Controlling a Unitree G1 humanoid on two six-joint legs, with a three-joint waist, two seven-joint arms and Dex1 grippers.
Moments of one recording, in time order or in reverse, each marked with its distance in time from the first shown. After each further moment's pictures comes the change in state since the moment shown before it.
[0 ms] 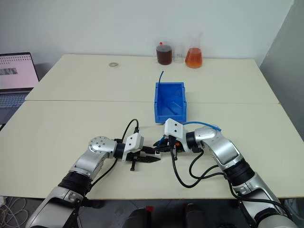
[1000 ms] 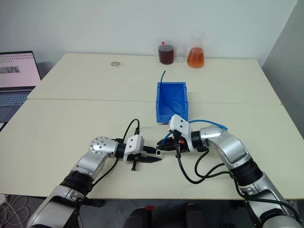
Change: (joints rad) left arm -0.015 -0.008 -0.016 0.054 0.001 -0.114 -0.004; right arm 0.006 -0.048 -0.044 -0.063 0.123 0.140 -0.046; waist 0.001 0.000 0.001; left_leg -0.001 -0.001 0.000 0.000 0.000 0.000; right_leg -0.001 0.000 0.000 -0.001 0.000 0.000
